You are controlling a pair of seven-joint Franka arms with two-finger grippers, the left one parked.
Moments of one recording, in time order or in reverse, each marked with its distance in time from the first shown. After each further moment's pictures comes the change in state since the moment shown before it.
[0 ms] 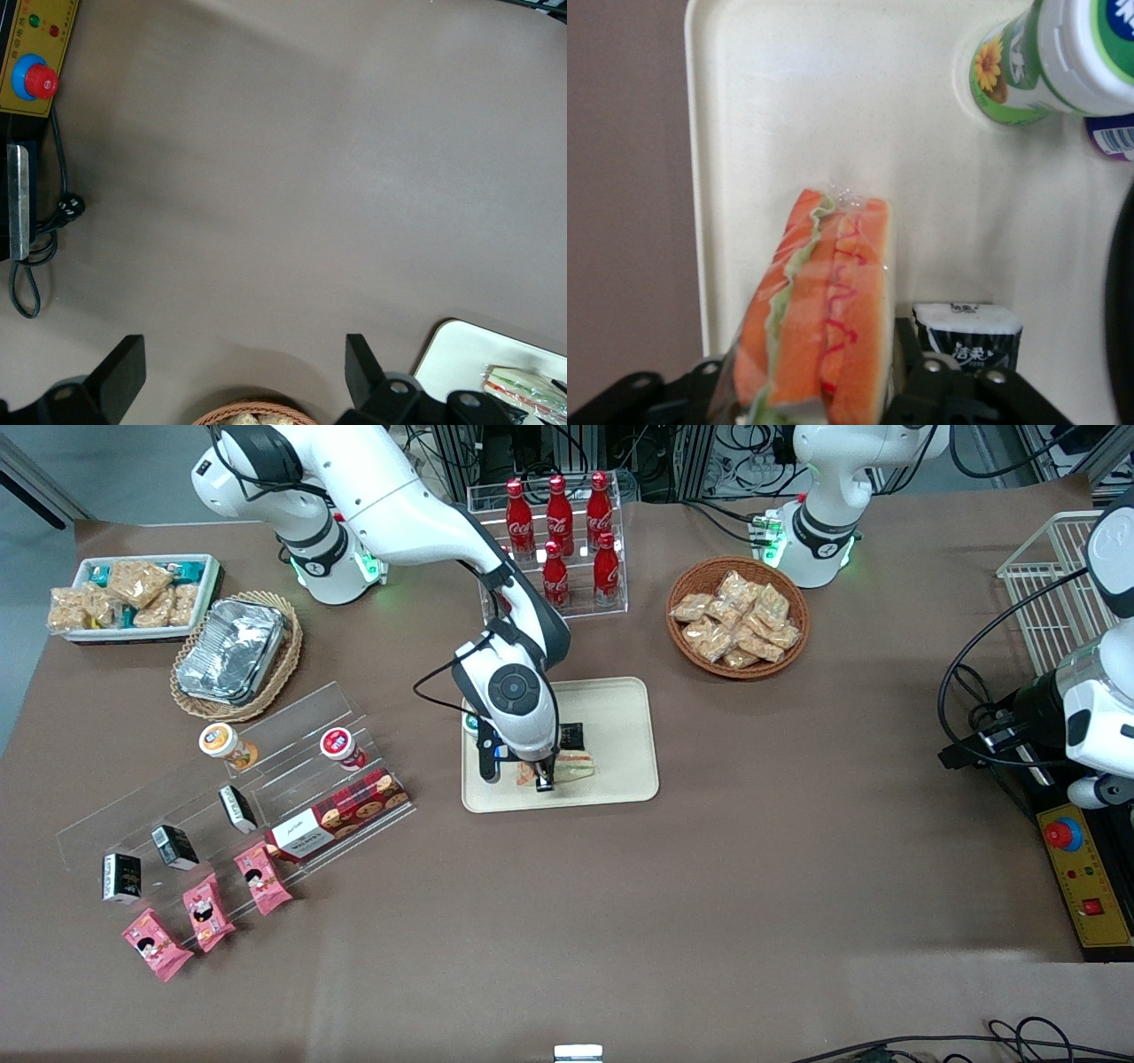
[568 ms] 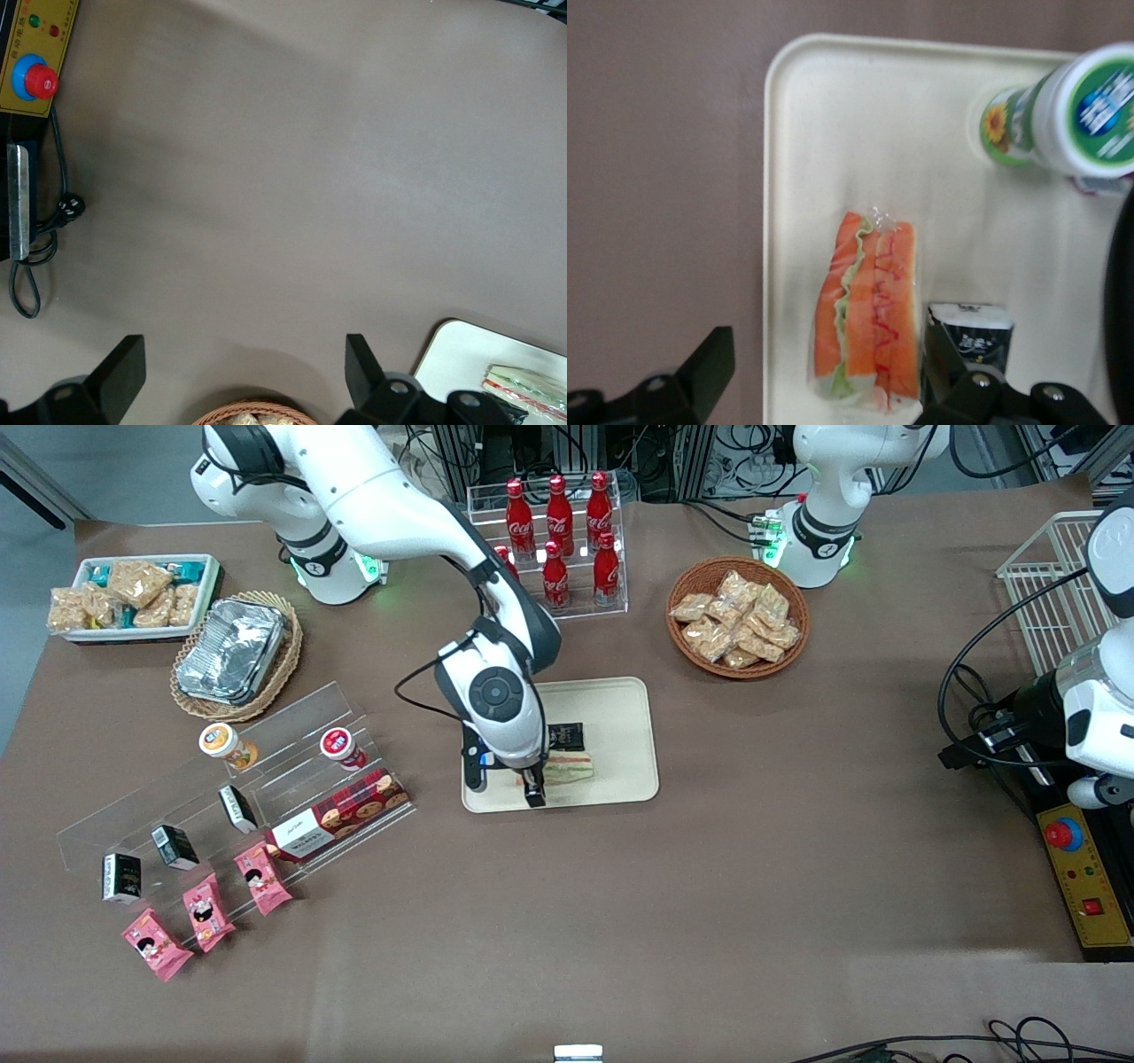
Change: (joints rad) arm -0.051 -0.073 -0.016 0.044 0.000 -0.142 -0.095
